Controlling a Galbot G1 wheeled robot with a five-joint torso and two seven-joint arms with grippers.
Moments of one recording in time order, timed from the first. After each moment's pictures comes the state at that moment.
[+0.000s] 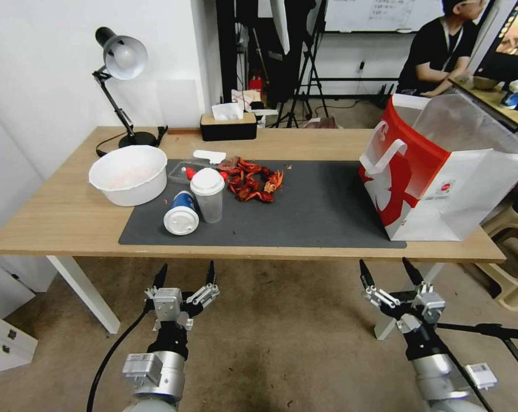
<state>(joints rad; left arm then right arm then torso) 1.76 -1.26 -0.26 -2.24 -0.19 -0.10 -0.35 -1.81 1.33 0.65 2.09 0.41 0.33 -0.17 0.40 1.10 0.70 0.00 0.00</state>
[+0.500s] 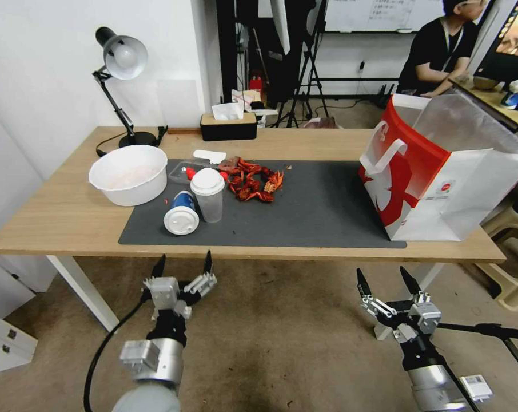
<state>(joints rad) 1.65 -1.24 -0.29 -2.23 -0.29 -0.14 -0.39 -1.81 1.34 0.65 2.09 0.37 0.33 -0.17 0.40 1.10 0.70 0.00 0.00</state>
